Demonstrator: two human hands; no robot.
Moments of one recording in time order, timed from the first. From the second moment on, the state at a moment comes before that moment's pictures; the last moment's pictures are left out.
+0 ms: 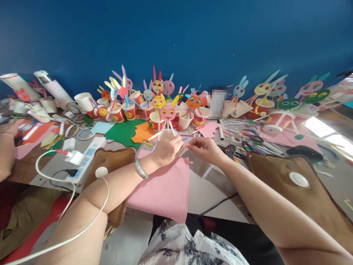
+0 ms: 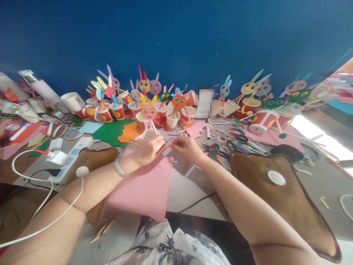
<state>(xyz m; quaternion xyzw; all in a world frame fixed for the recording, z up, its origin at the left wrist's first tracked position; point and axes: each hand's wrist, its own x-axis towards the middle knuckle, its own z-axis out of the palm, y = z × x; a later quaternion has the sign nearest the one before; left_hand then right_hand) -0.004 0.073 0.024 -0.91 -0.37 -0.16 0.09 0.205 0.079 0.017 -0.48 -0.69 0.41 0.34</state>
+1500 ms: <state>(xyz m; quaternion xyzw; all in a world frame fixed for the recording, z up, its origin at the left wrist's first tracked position) -0.004 0.071 0.026 -0.90 -0.39 -0.16 0.11 0.225 0.093 0.015 -0.52 -0.68 0.38 0.36</state>
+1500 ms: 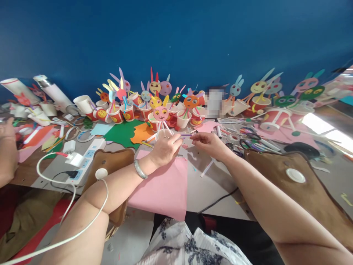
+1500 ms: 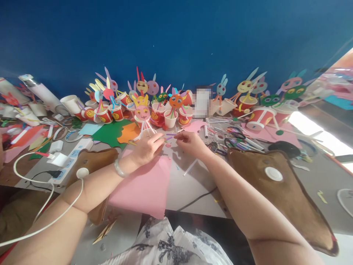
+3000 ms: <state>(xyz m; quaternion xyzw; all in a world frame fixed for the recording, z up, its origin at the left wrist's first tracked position) -0.017 0.070 0.031 -0.90 -0.38 -0.21 0.08 0.225 0.090 0.021 -0.55 -0.71 0.30 0.33</state>
